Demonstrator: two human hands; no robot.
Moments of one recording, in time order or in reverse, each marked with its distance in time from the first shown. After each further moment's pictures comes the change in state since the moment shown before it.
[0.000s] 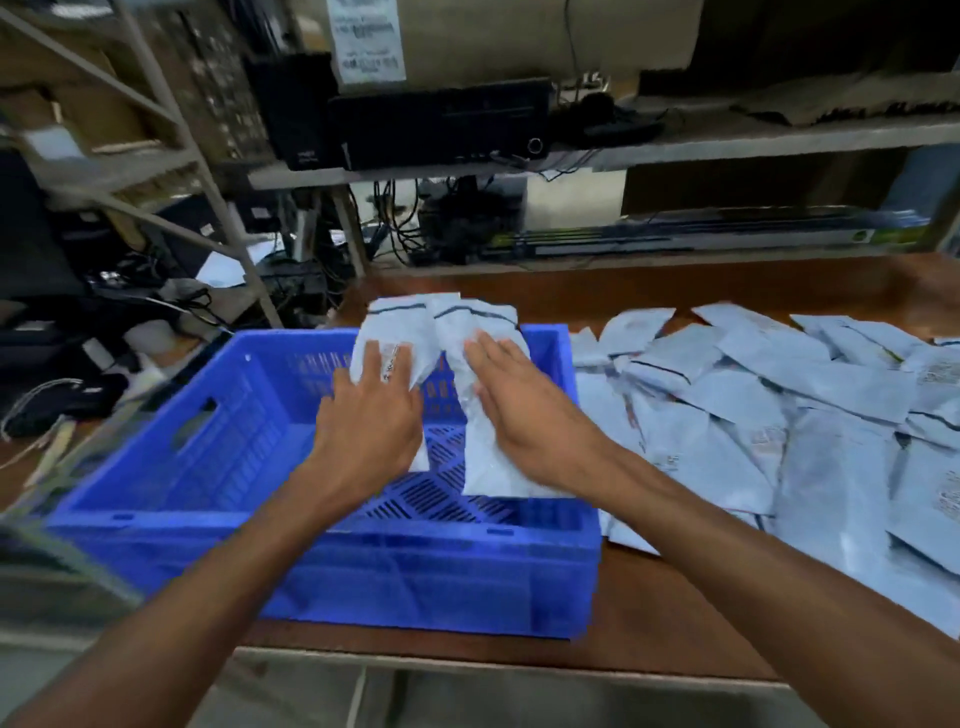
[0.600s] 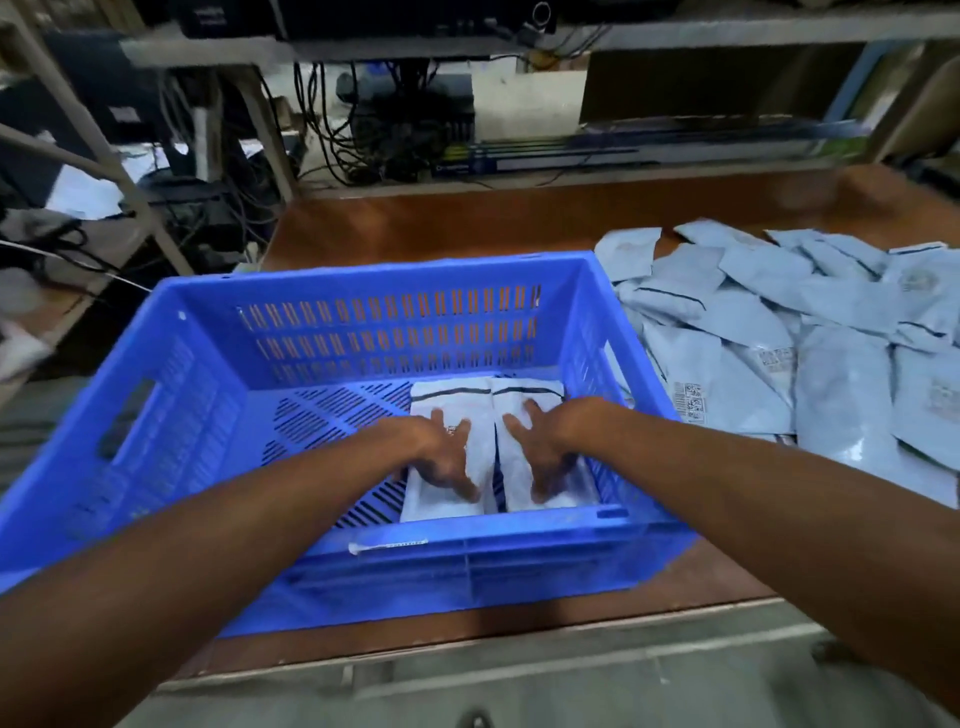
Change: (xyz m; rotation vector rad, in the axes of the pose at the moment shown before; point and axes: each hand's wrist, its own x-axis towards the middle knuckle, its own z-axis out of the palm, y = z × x) left_hand 0.055 -0.012 0.096 0.135 -1.030 0.317; right_hand 0.031 0.026 0.108 -0.437 -1.204 0.480
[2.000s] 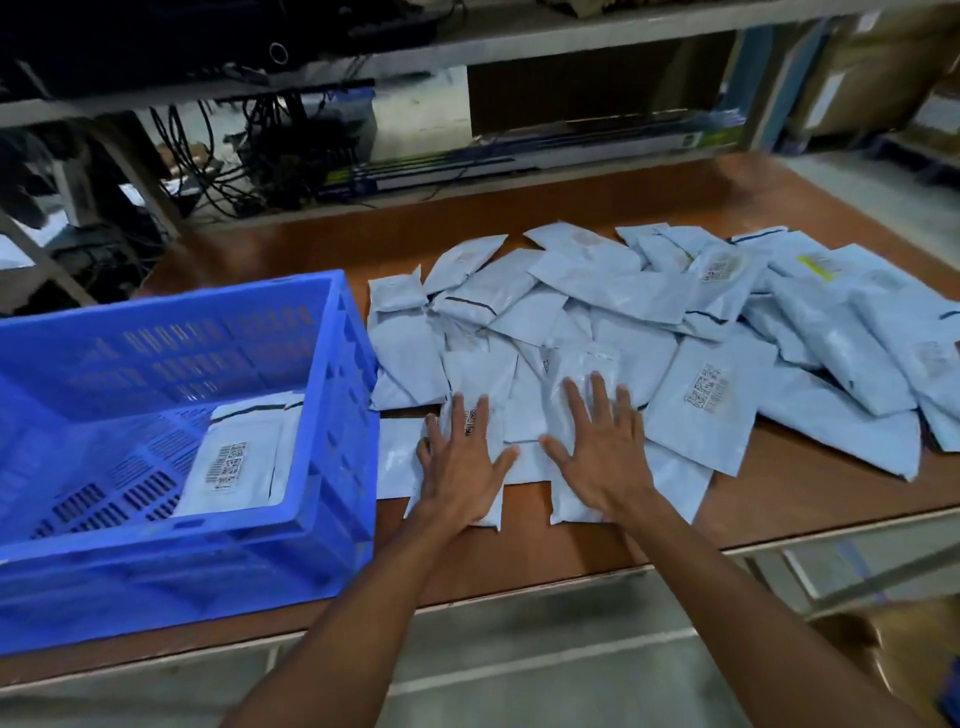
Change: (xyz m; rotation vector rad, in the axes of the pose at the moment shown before) left_hand 0.093 0.320 0.032 -0.320 0.844 0.008; right_hand -0.019 0.266 0.261 0.597 0.952 0.303
